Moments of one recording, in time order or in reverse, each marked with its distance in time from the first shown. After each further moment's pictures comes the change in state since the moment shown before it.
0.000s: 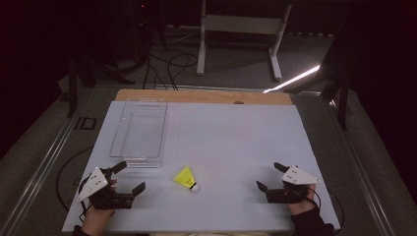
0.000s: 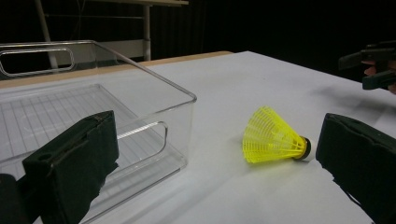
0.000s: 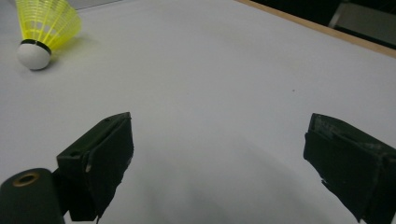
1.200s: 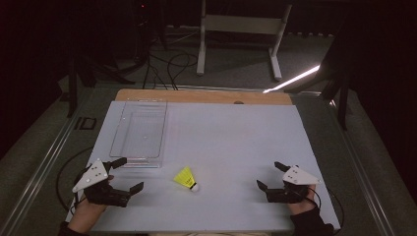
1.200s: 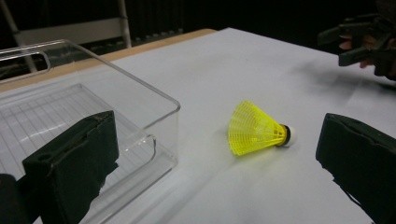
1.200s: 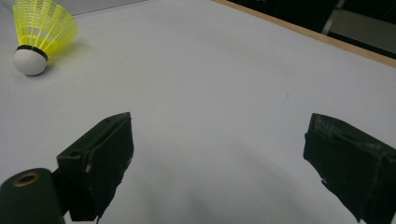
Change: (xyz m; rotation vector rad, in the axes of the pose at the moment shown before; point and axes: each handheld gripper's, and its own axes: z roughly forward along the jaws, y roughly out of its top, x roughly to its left) left arm 0.004 0.041 -0.003 0.148 -0.101 0.080; right arm 0.000 0.001 -0.001 -0.019 -0.012 -0.001
